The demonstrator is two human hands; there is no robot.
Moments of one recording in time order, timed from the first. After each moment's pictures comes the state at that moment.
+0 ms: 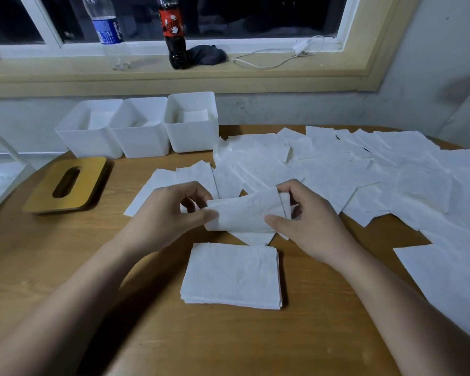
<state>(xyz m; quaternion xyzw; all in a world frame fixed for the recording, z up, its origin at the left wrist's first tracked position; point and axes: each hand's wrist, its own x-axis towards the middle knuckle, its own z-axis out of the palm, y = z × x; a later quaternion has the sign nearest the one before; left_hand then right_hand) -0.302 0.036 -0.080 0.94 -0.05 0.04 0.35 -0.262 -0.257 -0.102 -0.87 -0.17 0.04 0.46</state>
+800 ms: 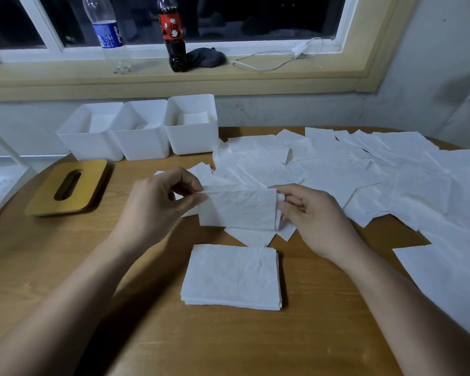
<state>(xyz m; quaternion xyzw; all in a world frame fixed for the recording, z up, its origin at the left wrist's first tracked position) -0.303 0.041 -0.076 0.91 -0.04 0.18 0.37 -0.253 -0.263 -0.104 -0.84 -0.16 0.04 0.52</state>
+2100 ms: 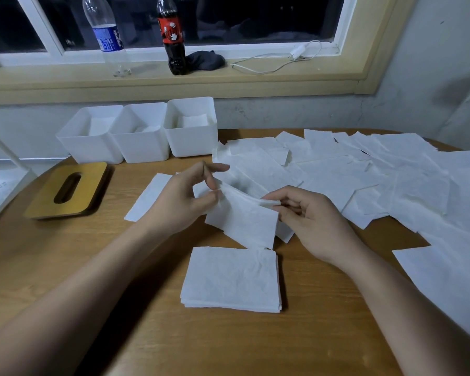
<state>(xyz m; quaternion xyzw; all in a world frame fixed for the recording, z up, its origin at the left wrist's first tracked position) -0.267 0.025 -0.087 0.88 -0.12 0.10 0.45 -0.262 -0.262 -0.091 -0.82 -0.22 0.06 0.53</state>
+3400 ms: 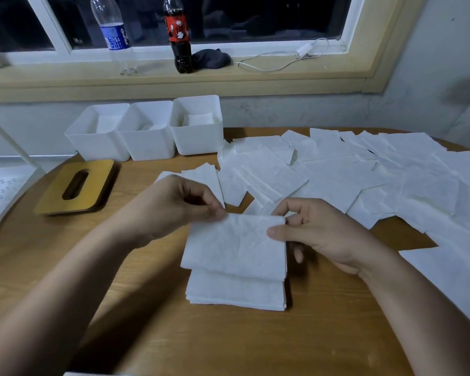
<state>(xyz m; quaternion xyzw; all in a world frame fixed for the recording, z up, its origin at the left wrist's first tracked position) -0.305 0.034 -0.036 0.87 -0.06 -0.11 0.48 -0.267 -0.268 -0.079 -0.76 -0.17 0.27 0.57</state>
